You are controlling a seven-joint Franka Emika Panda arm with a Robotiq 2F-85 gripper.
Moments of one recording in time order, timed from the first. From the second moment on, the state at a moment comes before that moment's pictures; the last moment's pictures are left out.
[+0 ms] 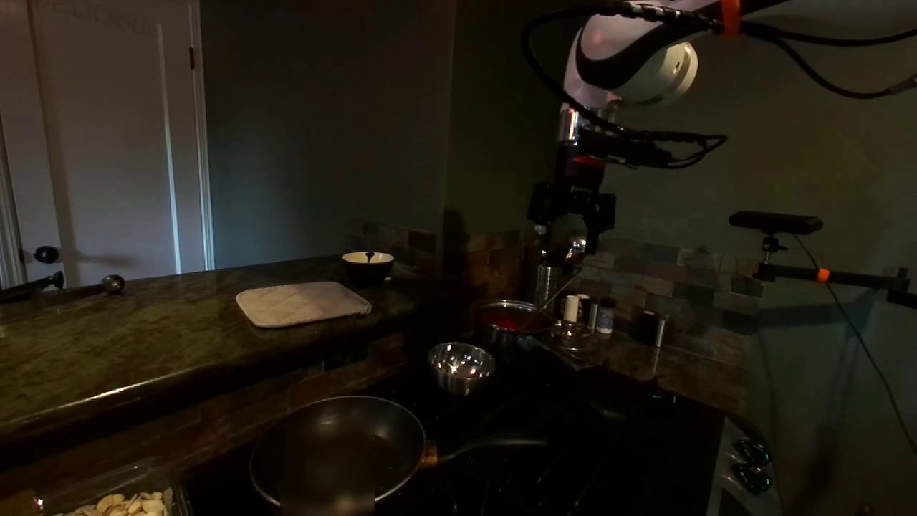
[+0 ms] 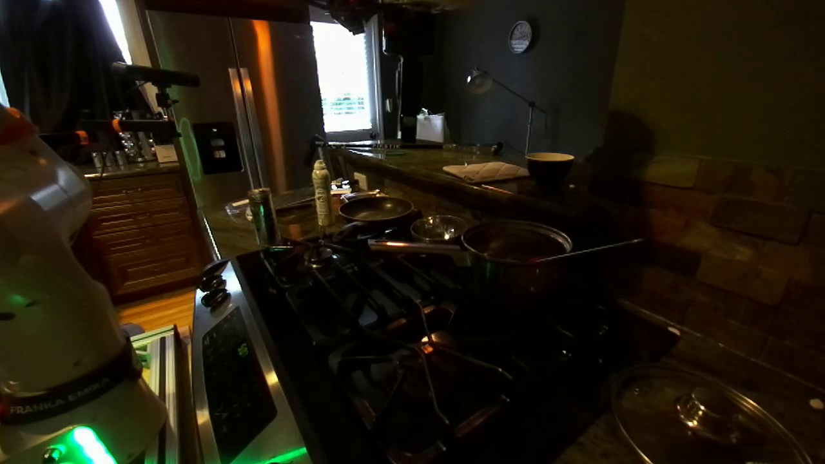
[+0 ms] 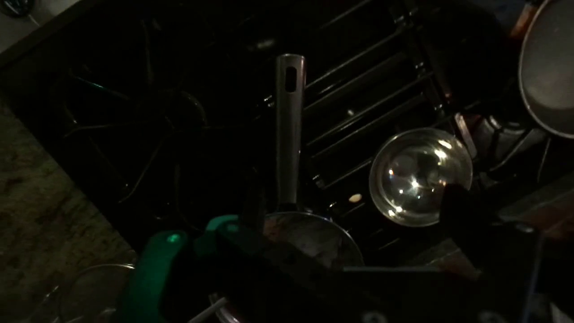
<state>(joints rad) -0.10 -0.29 -0.10 -2.06 0.04 1.77 0.32</state>
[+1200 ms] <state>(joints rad) -0.21 -0.28 -0.11 -2.05 0.02 1.92 0.56</state>
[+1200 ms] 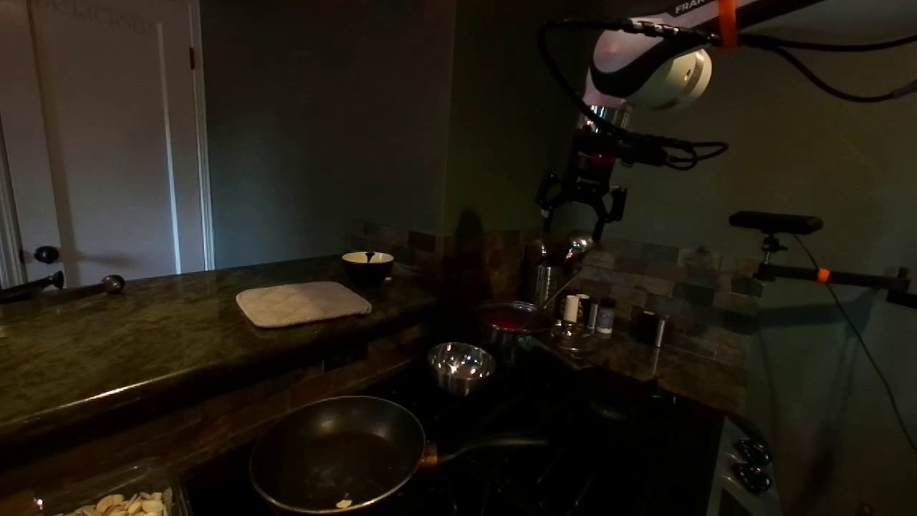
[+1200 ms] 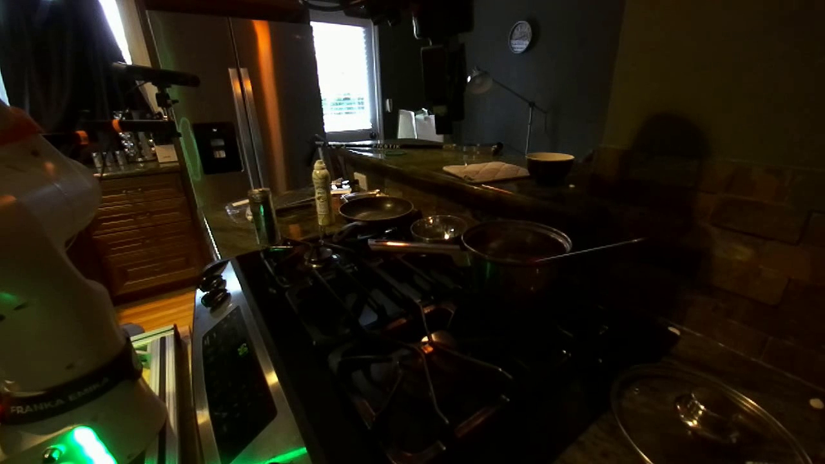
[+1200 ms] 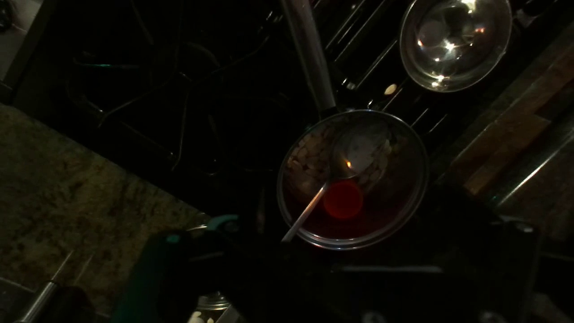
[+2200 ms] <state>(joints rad) -0.22 -0.21 -0.05 -2.00 -0.11 1.92 1.07</state>
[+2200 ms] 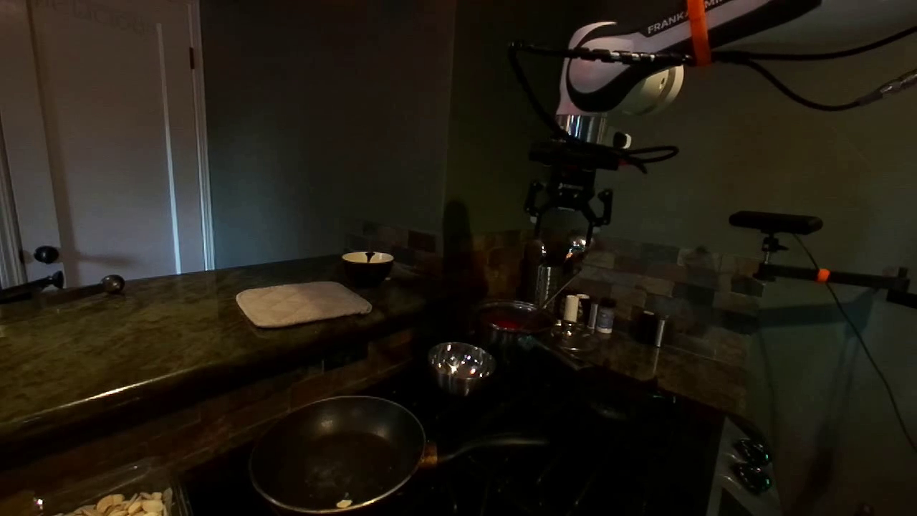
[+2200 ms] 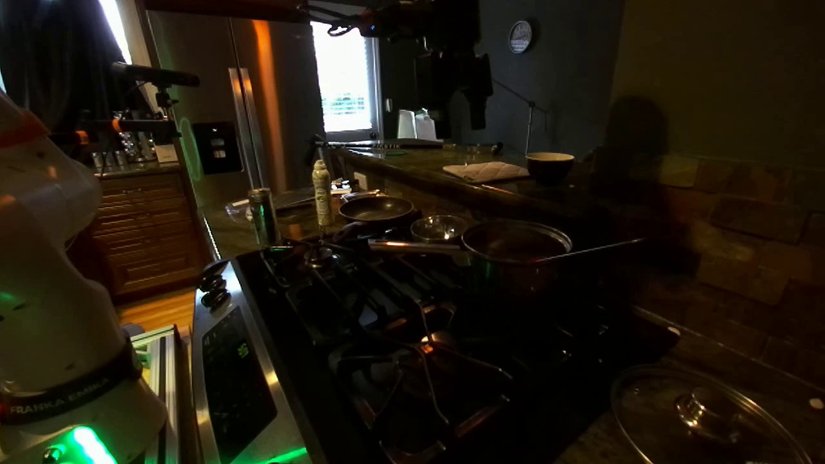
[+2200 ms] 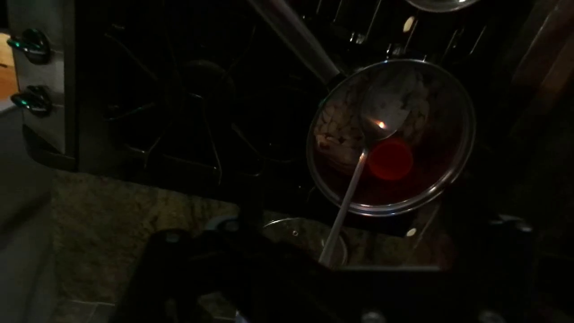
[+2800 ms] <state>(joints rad) -0.22 0.01 -0.10 -1.90 -0.09 1.93 1.40</state>
